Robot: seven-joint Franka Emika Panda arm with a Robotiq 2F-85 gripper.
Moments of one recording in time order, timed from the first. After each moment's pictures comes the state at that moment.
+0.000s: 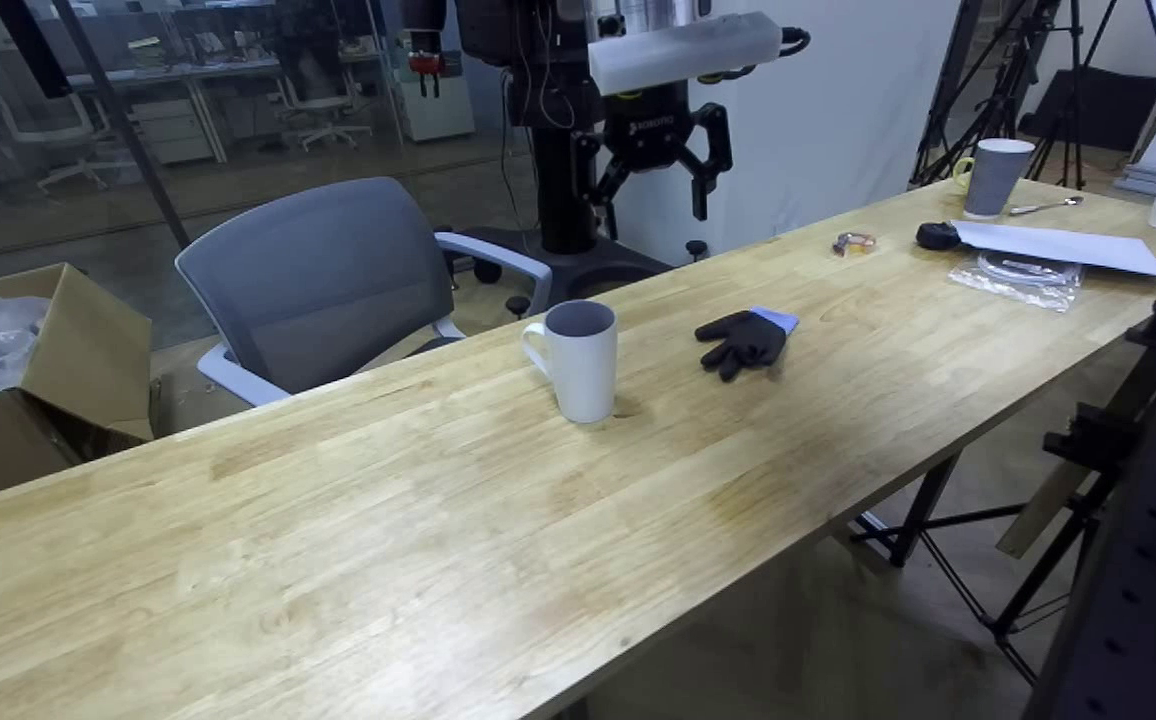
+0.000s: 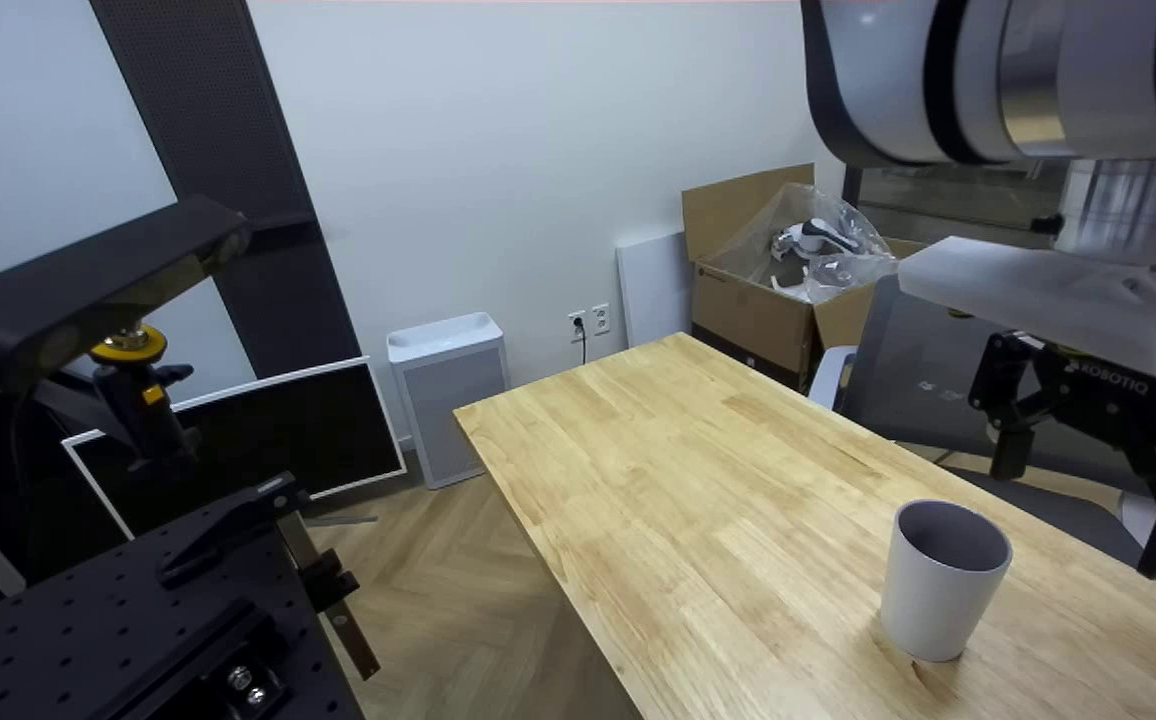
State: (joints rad) arm -0.10 0.58 -0.20 -2.05 0.03 2.60 0.25
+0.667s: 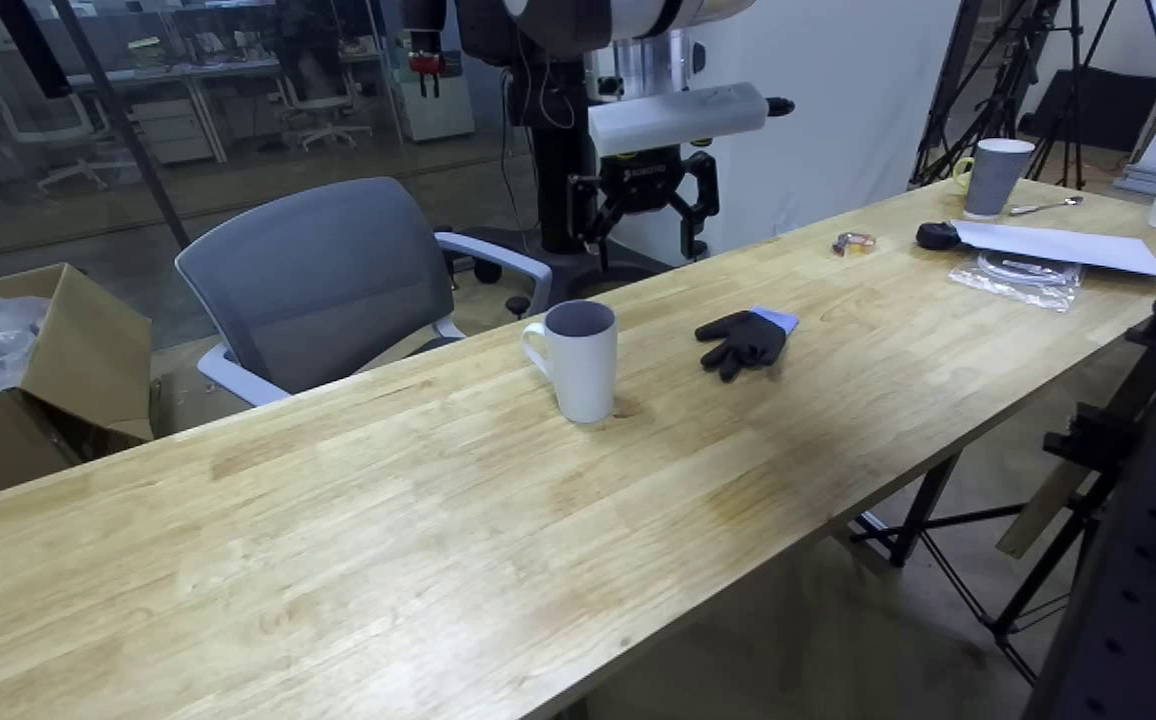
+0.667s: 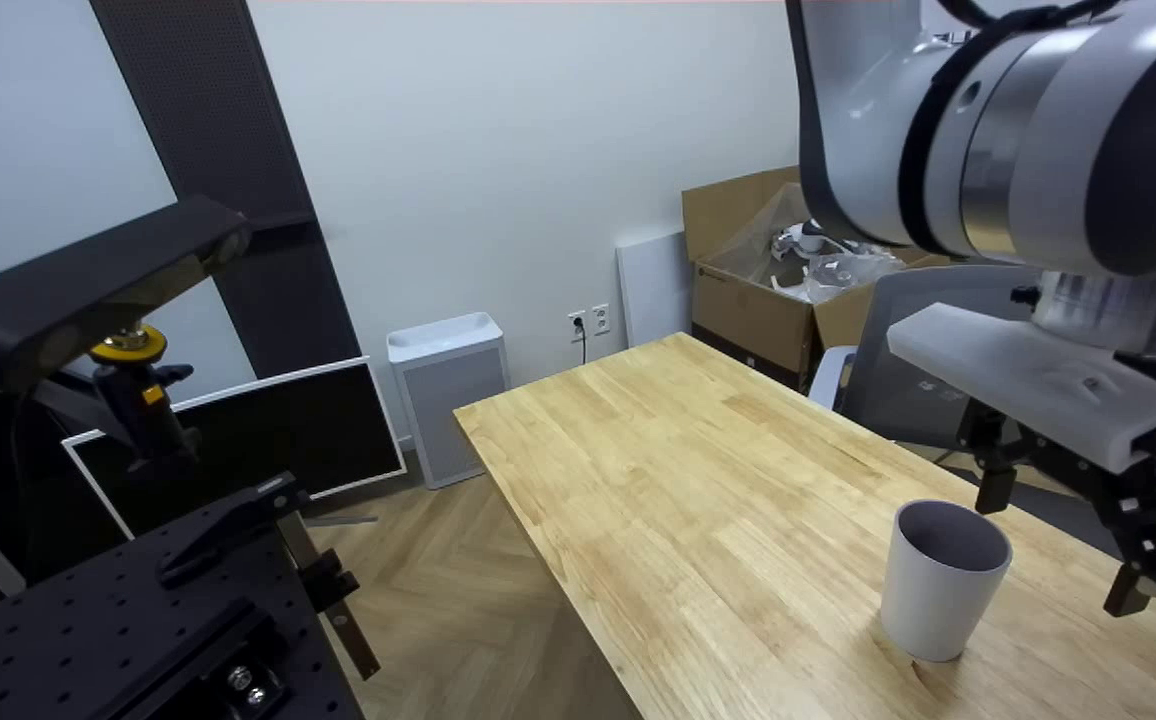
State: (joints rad) arm -0.13 0.69 -0.16 -2.02 0.08 2.71 0.21
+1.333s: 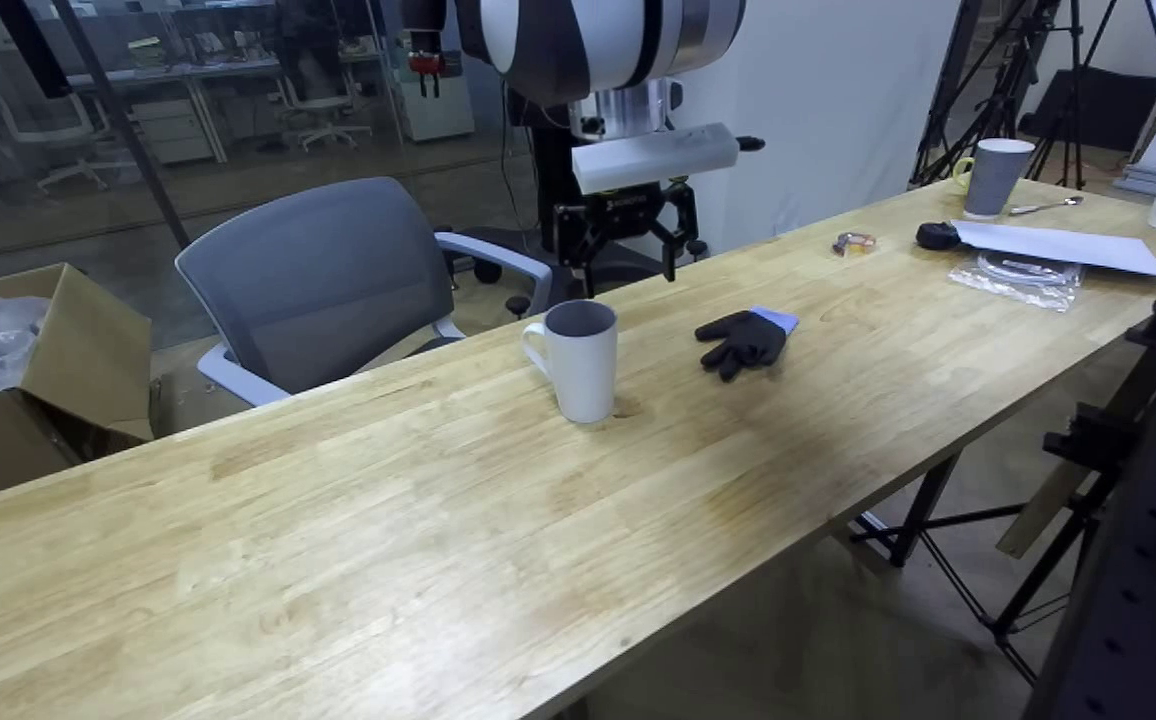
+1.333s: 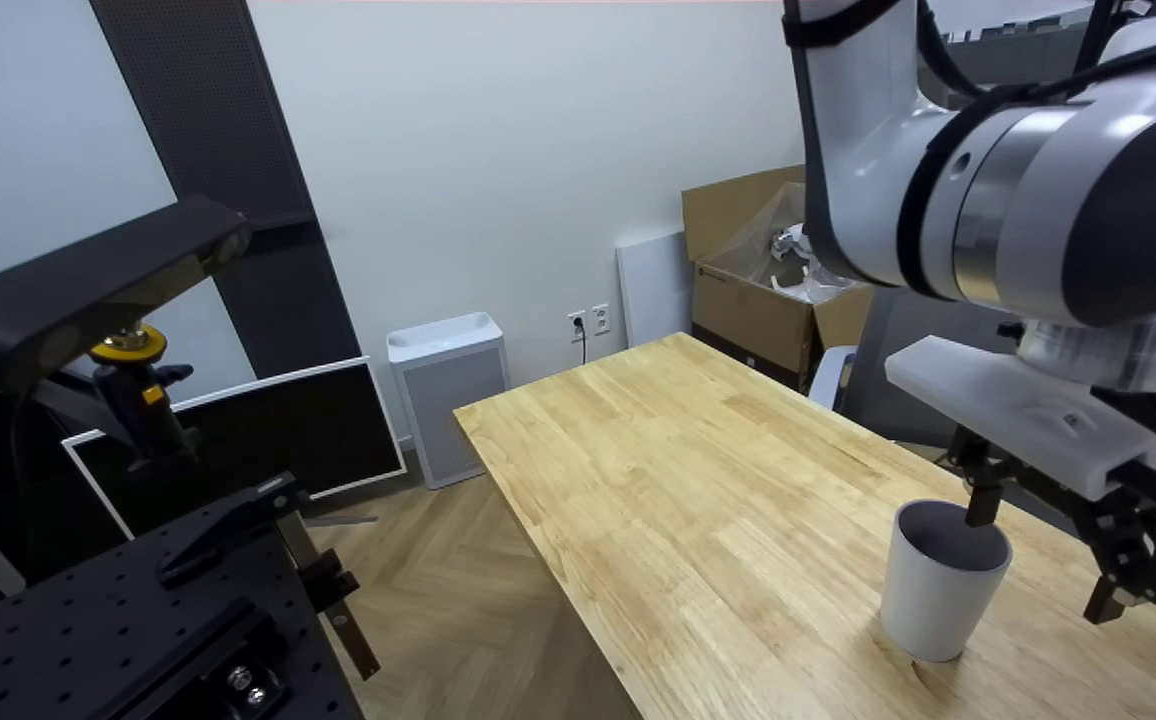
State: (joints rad) arm -0.13 0.80 -0.14 -1.91 0.09 2.71 0.20
